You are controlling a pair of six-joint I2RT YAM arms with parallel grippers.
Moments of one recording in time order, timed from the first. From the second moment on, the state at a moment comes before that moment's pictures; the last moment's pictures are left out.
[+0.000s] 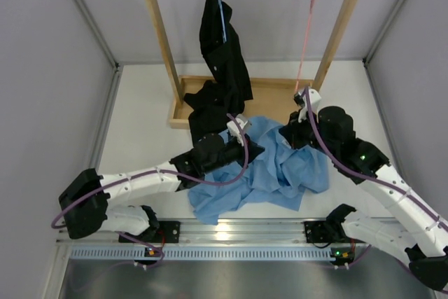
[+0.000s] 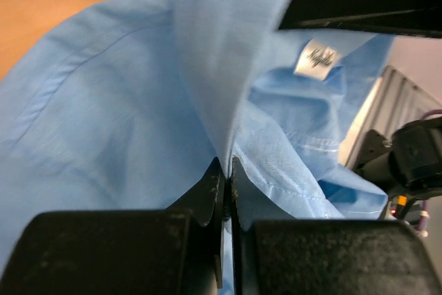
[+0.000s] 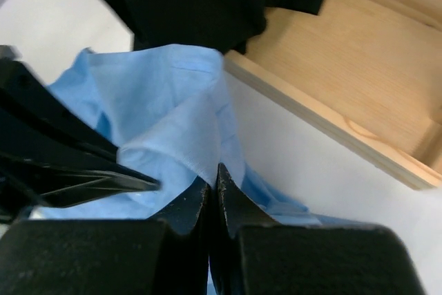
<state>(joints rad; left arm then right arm) -1.02 1.29 0.72 0.44 0.03 -0.35 0.64 0.87 0.97 -0.50 -0.06 0.16</state>
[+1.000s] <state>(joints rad) -1.02 1.29 1.10 -0.33 -0.09 -0.55 0.63 1.05 1.46 -0.55 0.45 0.22</state>
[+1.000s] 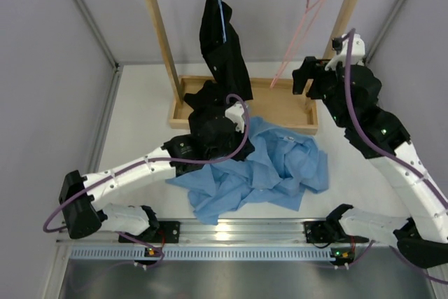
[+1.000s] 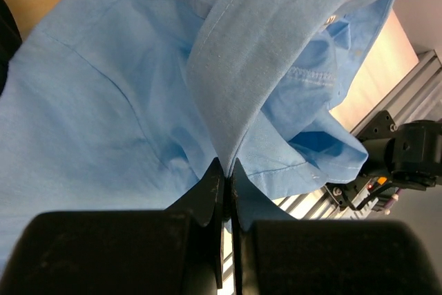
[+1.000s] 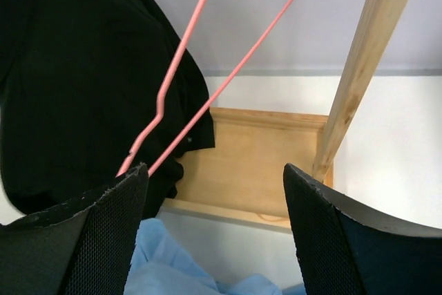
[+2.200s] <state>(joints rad) -1.02 1.36 0.94 -0.25 -0.02 -0.56 0.53 1.47 1.78 -0.54 0.47 0.23</state>
